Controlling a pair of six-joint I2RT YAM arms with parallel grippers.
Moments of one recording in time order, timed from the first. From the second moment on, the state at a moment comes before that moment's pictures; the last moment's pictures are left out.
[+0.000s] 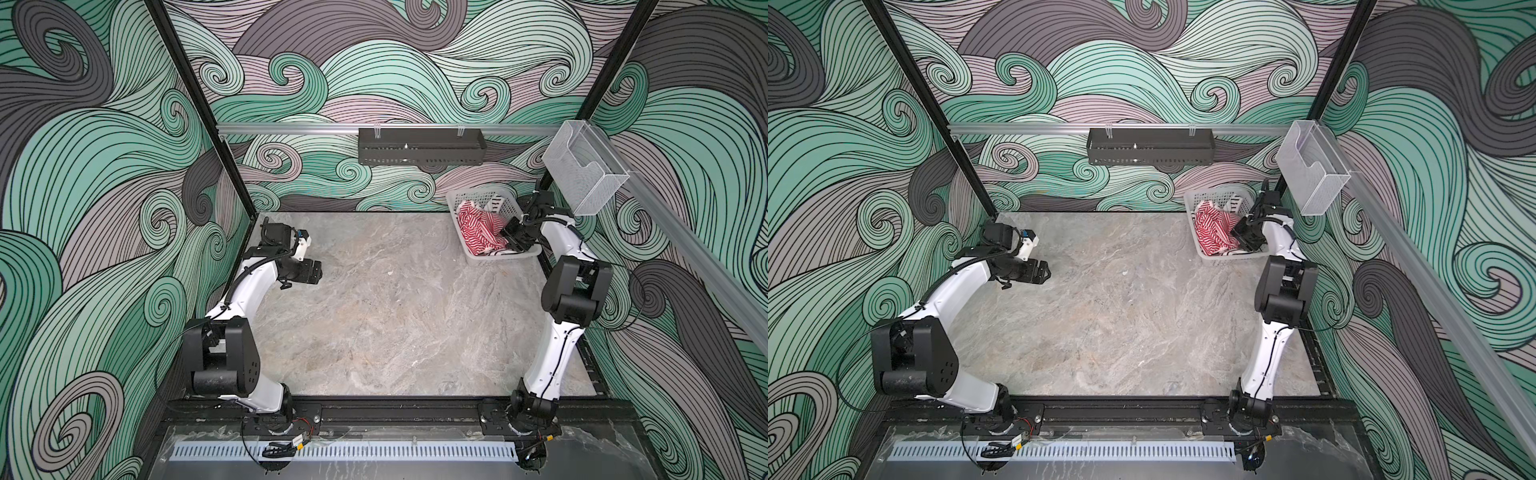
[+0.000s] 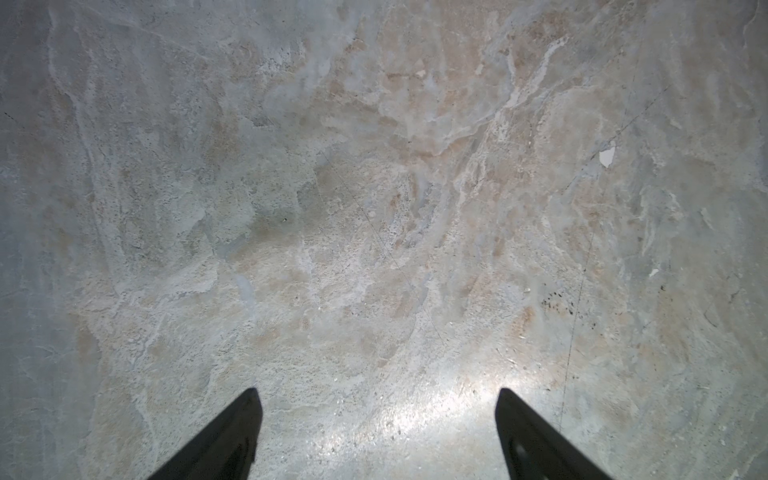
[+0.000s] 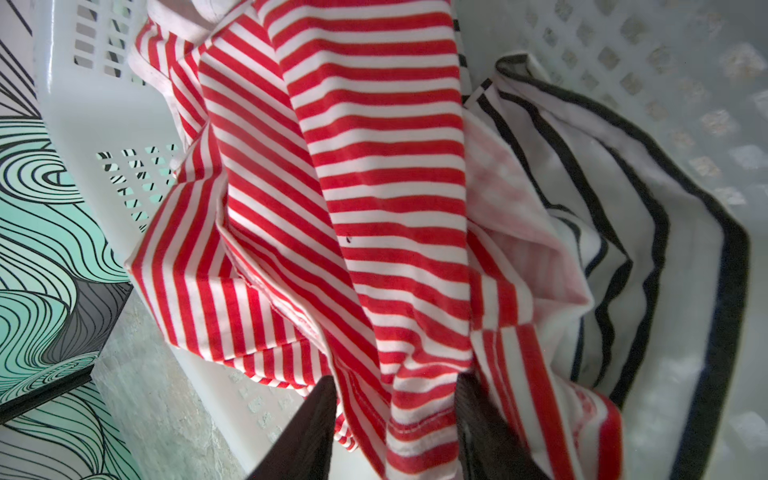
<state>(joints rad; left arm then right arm) 0.02 1.51 1.18 -0.76 0.21 0.15 -0.22 2.16 1.93 -0.91 -0.30 0.53</state>
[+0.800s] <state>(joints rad) 0.01 1.51 1.18 -0.76 0.21 0.15 -0.20 2.10 2.04 -0.93 -0.39 0.54</state>
